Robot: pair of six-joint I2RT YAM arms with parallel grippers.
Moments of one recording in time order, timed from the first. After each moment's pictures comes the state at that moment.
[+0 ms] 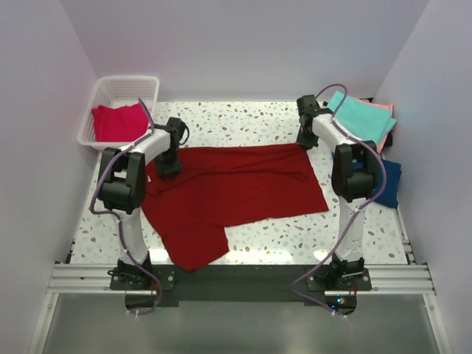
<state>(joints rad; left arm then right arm) -0.20 2.01 1.43 -0.88 -0.35 -0.55 0.17 2.16 1.75 -0.75 0.32 0.47</state>
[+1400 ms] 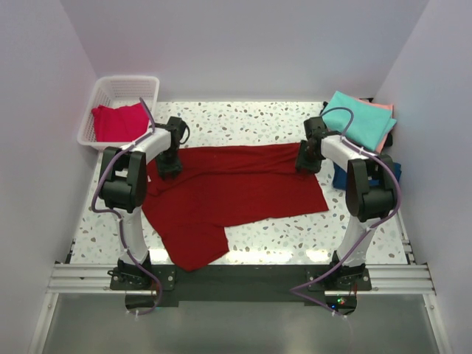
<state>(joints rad) -0.20 2.03 1.45 -0.89 -0.34 -0.53 0.16 1.90 1.30 -0.61 0.10 0.43</state>
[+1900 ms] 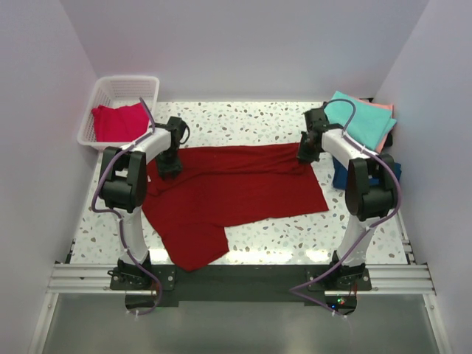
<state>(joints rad) -0.20 2.04 1.45 -0.90 -0.34 -0.53 0.17 1.90 1.38 -0.61 0.06 0.44</state>
